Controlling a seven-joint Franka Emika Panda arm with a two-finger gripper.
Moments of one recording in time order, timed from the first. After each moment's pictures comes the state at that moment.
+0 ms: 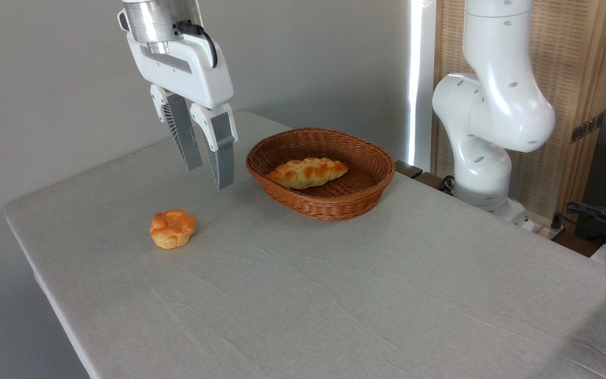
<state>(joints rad) -0.14 0.03 -0.06 -1.58 0.00 1.62 0.56</state>
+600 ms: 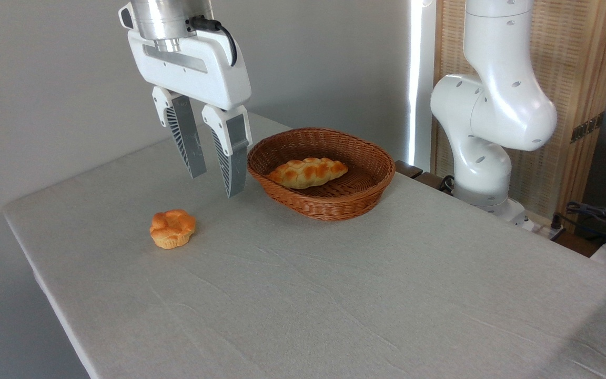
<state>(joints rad) -0.06 0.02 -0.06 -1.56 0.00 1.62 0.57</state>
